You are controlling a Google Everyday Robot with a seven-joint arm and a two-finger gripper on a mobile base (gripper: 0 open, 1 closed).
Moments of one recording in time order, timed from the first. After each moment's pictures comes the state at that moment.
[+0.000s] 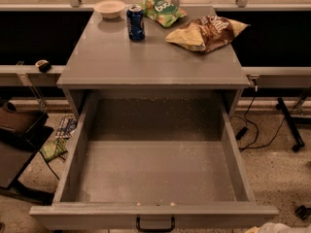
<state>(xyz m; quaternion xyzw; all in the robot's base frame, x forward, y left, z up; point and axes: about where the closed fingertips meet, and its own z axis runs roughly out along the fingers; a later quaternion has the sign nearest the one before) 0.247 -0.213 0.651 -0.51 0.85 0.03 0.16</state>
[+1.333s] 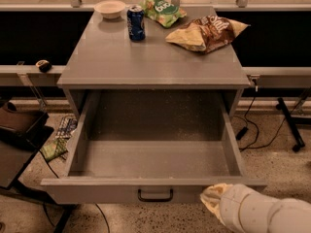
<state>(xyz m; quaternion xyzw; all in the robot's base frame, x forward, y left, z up) 0.364 -0.155 0.663 -0.49 0.80 0.00 0.35</state>
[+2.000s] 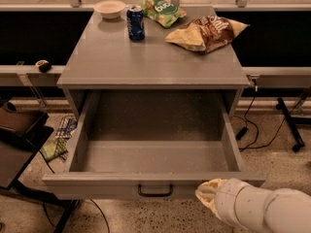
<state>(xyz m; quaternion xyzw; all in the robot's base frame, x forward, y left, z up) 0.377 -0.142 0.664 -0.50 0.79 0.02 0.35</state>
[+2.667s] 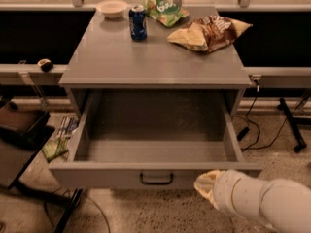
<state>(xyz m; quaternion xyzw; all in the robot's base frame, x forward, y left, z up) 0.402 -0.140 0.663 -0.50 0.78 0.02 0.36</state>
